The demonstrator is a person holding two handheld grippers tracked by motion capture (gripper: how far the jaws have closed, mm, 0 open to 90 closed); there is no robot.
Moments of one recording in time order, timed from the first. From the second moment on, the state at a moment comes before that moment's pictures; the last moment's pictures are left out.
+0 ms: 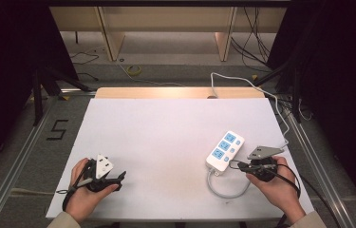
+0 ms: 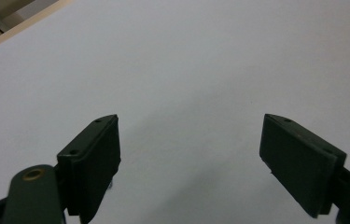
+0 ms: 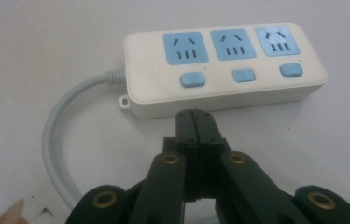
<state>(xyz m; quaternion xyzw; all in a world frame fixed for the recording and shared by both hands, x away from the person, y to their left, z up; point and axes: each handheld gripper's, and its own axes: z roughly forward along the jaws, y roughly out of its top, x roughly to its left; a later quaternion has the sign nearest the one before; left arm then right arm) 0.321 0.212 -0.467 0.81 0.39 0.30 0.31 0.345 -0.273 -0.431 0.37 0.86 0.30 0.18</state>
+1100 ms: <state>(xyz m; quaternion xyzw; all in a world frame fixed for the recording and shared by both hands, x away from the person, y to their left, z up) 0.321 0.208 -0.468 0.81 0.39 0.30 0.31 0.377 -0.258 -0.421 0.37 0.88 0.27 0.15</state>
